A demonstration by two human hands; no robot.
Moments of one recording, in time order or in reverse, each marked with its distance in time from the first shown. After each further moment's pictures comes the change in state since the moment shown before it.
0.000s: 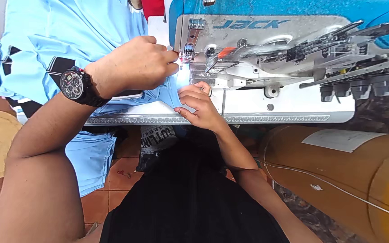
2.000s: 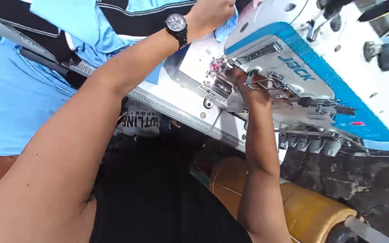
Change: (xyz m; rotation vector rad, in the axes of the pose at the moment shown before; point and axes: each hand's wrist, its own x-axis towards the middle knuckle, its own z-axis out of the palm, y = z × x) left_hand 0.050 -0.098 0.065 0.003 0.433 -0.701; right_hand 0.073 0.061 -0.105 -1.053 -0.443 0.498
